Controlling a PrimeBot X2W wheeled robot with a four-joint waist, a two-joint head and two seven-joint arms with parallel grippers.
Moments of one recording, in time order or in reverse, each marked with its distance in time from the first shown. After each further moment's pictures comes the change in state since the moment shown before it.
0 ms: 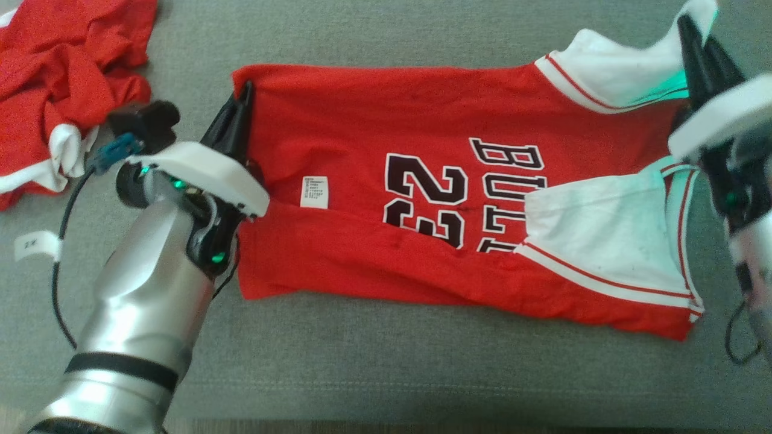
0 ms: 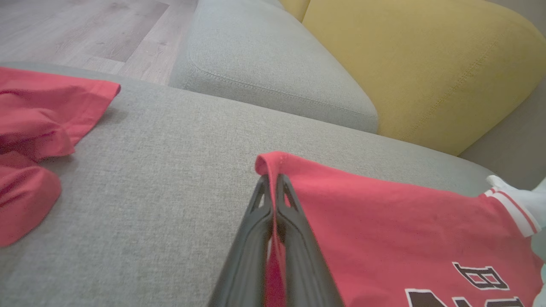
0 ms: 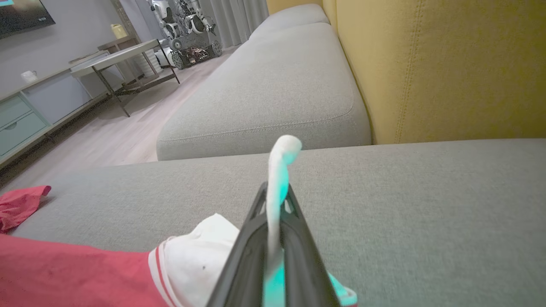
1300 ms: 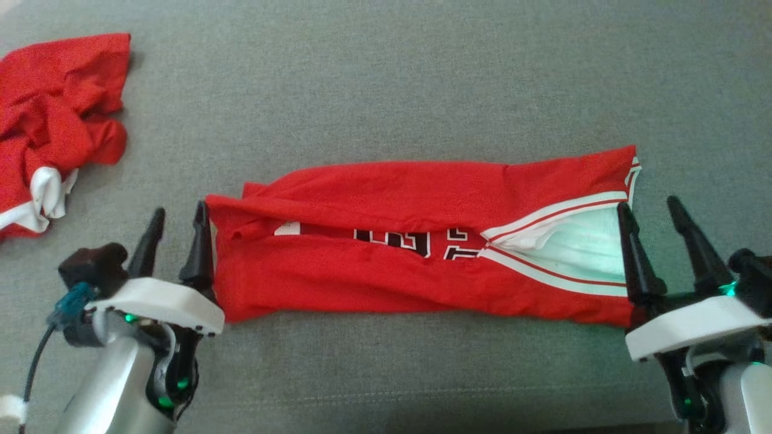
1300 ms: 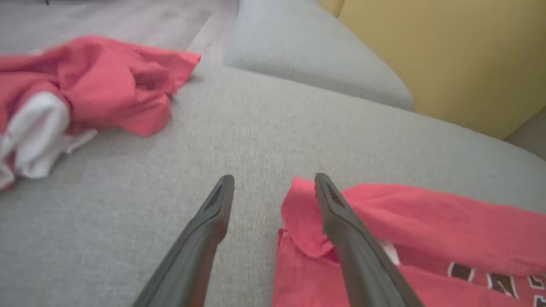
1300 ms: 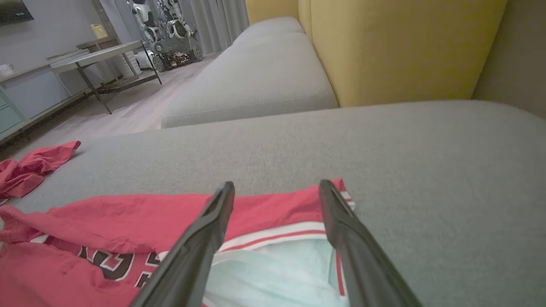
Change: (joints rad) left arm 0.495 0.135 0.127 -0.421 0.042 0.211 0.001; right arm 0.759 0.257 -0.265 -0.708 -0.328 0.000 0.063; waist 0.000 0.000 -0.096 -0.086
